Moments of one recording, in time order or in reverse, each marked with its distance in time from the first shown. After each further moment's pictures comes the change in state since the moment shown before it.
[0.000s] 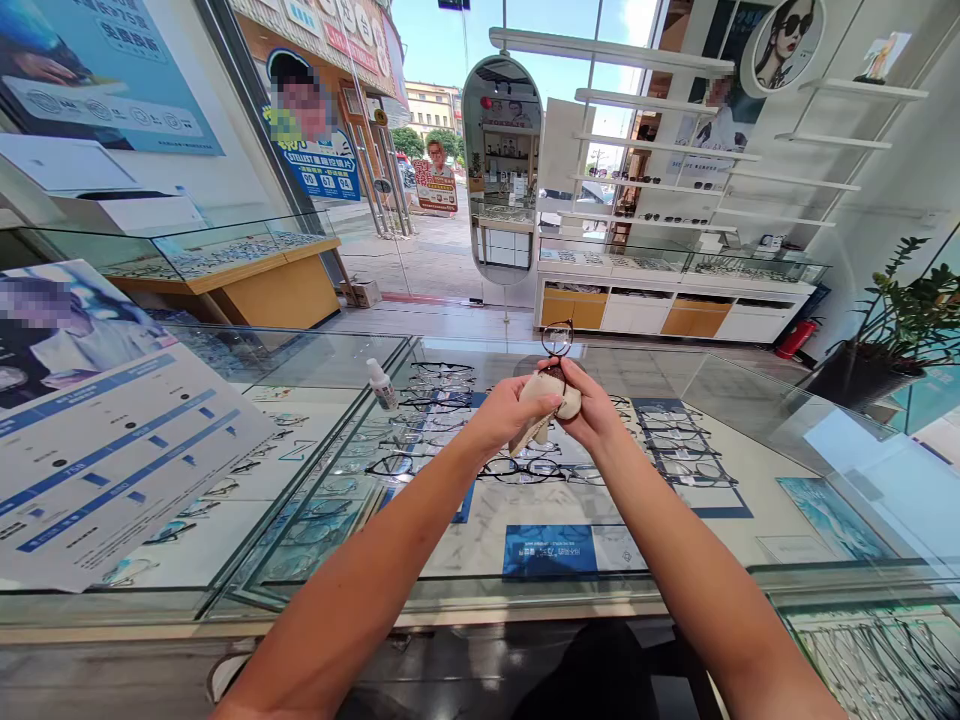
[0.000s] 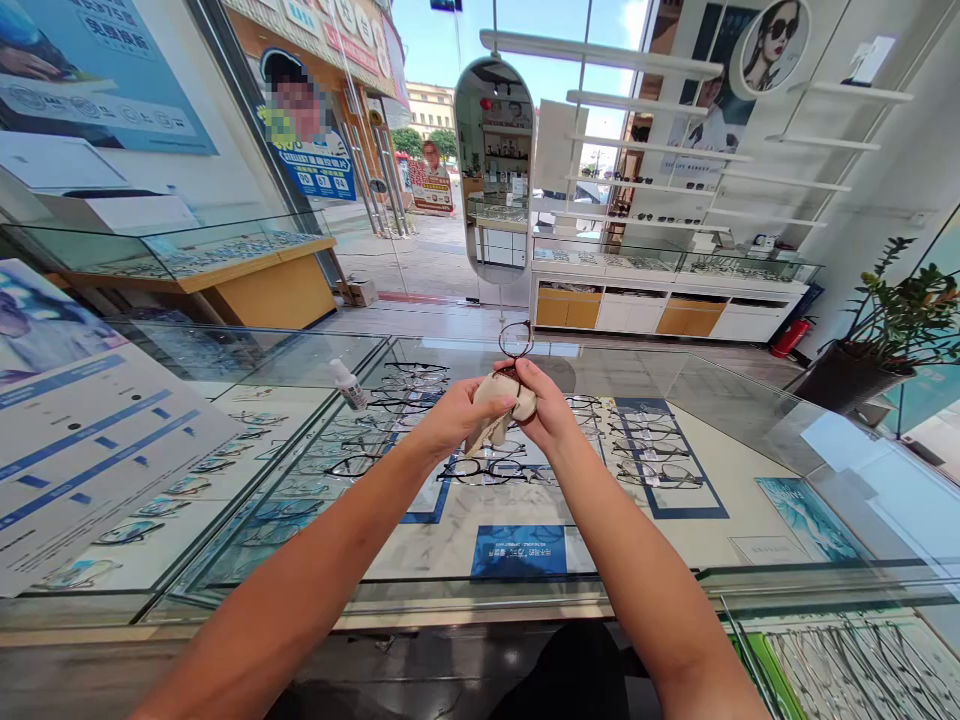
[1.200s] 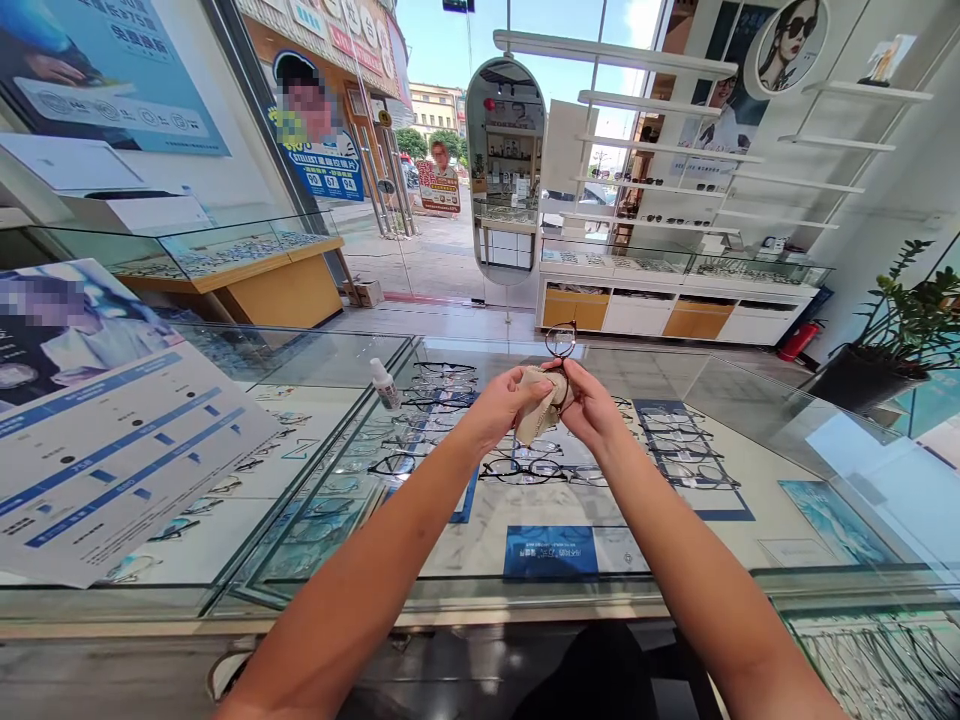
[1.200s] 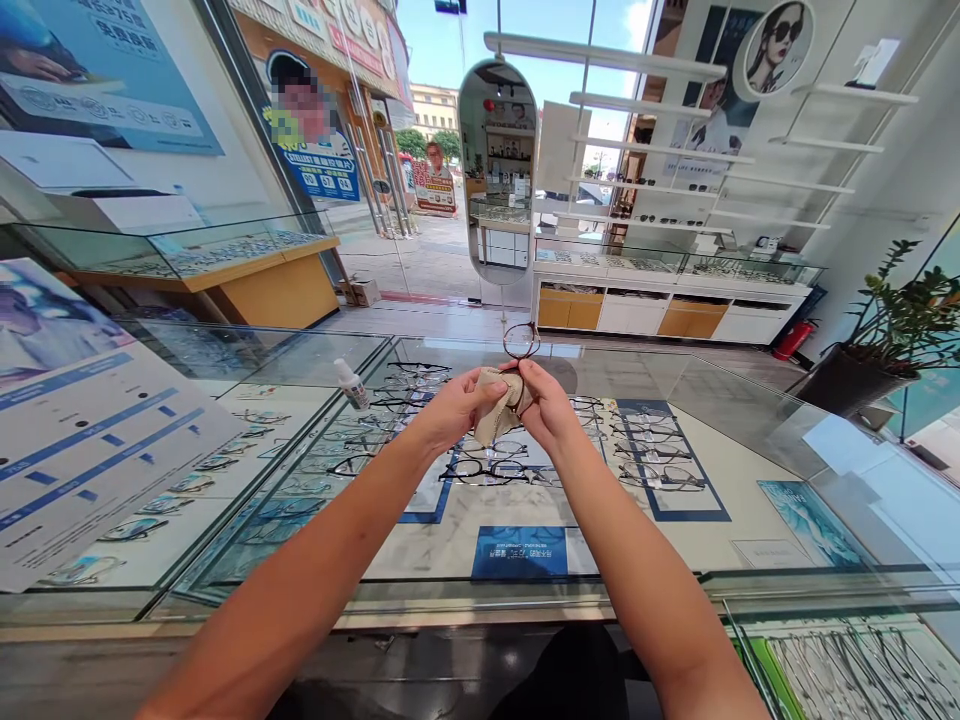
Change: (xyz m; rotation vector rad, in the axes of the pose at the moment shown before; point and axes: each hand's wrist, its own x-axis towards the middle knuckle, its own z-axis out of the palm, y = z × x) left_hand 0.009 -0.002 -0.009 -0.229 0.084 -0.095; right_hand 0.003 -0.001 -0.002 -0.058 0.025 -0.051
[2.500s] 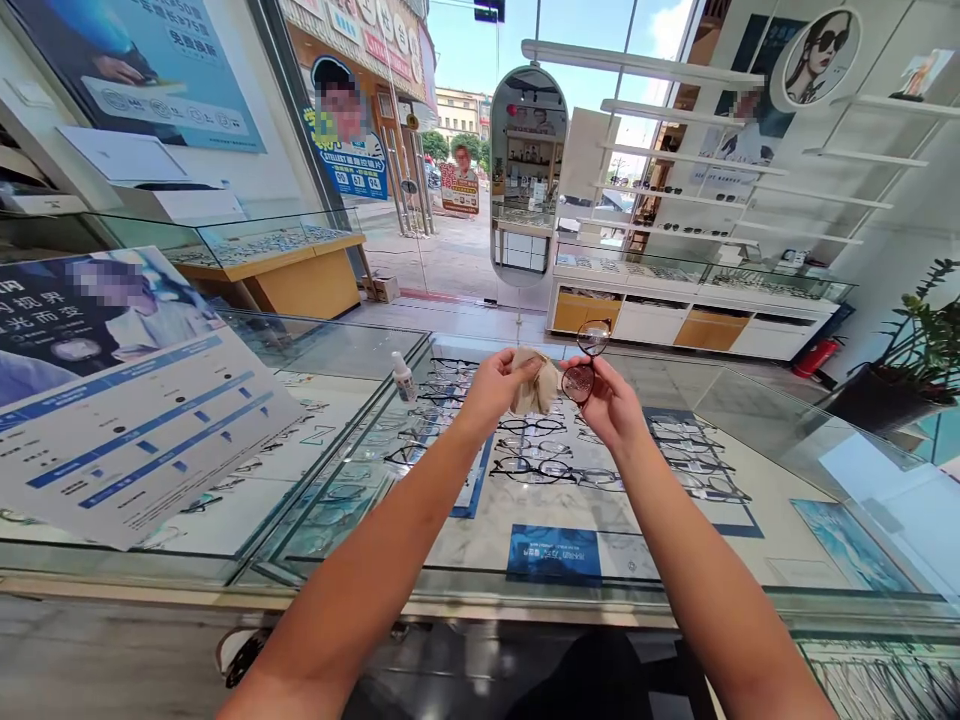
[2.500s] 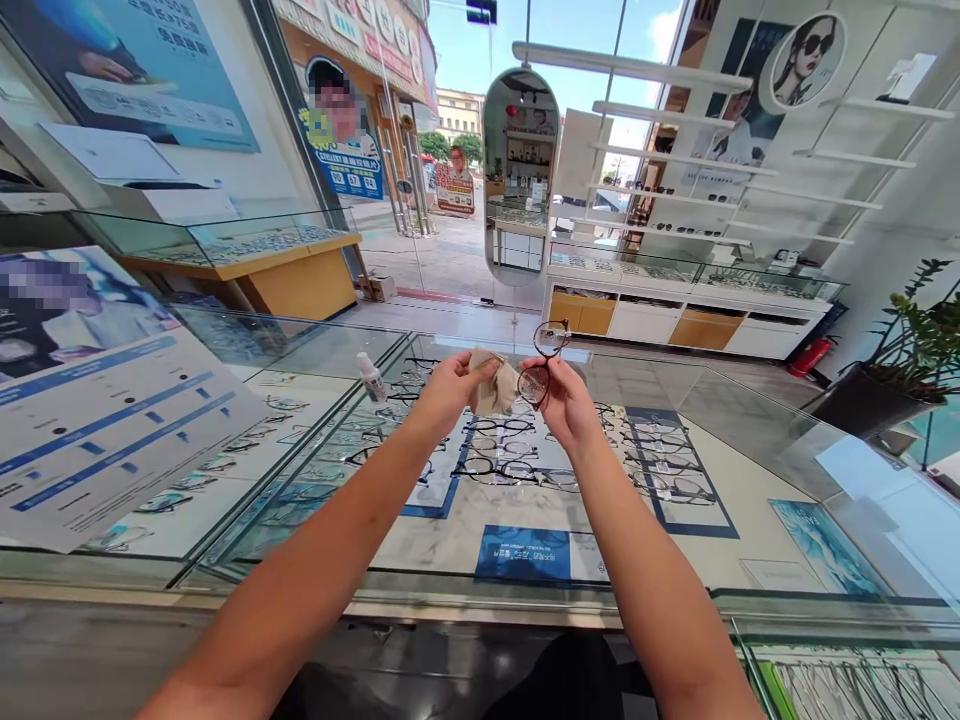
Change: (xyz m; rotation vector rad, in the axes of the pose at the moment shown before) left_hand 0.005 0.015 -0.016 0.151 0.229 0.241; right_hand -0.004 -0.014 -0.004 0.027 -0.040 -0.077
